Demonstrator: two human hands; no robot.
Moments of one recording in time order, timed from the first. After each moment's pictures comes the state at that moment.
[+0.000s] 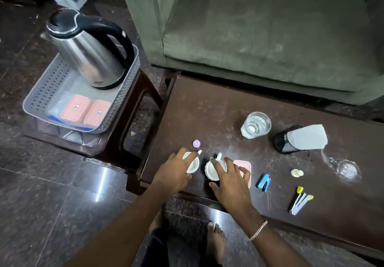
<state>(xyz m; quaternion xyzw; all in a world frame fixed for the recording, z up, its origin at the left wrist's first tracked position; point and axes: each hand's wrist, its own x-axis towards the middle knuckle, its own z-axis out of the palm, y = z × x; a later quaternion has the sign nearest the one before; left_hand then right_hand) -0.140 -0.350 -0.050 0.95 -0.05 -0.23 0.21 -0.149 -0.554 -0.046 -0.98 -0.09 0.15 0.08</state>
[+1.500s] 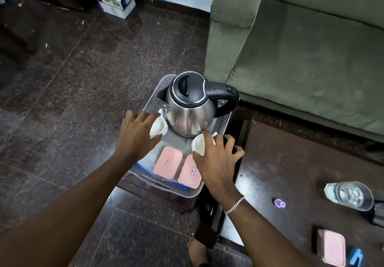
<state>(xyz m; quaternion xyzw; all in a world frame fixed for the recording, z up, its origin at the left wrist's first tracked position) 0.026 0.073 0.019 1.00 0.06 -0.02 0.07 0.026 -0.168 0.019 -0.99 -0.06 0.04 0.10</state>
